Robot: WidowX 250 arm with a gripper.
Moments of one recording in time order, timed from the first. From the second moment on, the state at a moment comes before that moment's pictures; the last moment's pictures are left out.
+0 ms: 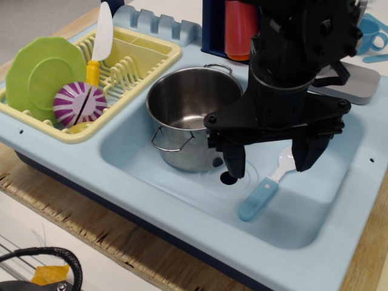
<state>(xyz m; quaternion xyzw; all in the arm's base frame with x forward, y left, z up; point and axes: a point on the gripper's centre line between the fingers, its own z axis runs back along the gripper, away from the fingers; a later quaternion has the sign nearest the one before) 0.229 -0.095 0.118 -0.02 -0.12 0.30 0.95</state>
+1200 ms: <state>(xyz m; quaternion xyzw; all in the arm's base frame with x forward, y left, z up) 0.230 -0.098 0.071 -0.04 -0.05 0.32 0.95</state>
